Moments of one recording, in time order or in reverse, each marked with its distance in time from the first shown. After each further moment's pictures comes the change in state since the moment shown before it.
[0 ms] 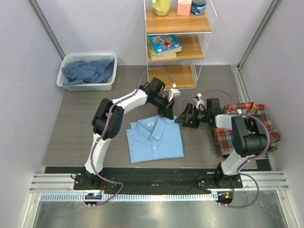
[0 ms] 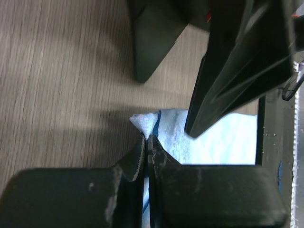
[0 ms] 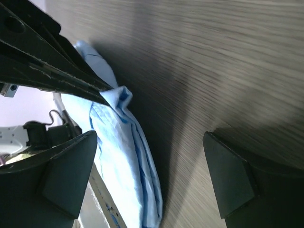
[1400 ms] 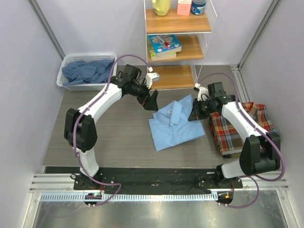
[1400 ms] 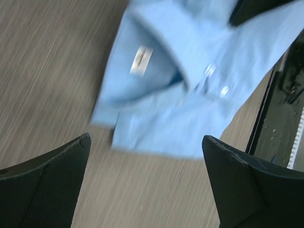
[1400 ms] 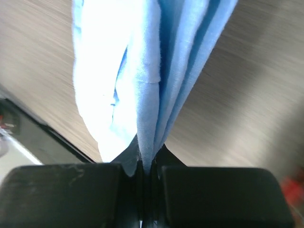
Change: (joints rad) left arm 0.163 -0.390 -0.146 -0.105 -0.158 -0.033; right arm 0.091 -0.217 0.353 -0.751 0.307 -0.375
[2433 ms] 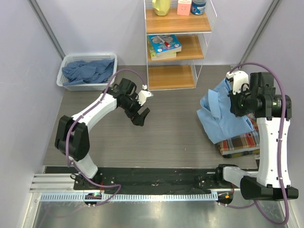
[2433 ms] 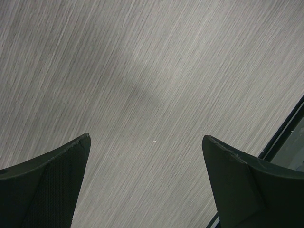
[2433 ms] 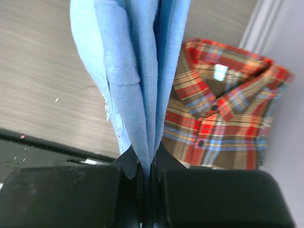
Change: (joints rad) left arm 0.013 -0.167 -0.280 -0.139 -0.293 0.178; right arm -0.232 -0.288 0.561 -0.725 0.414 -0.448
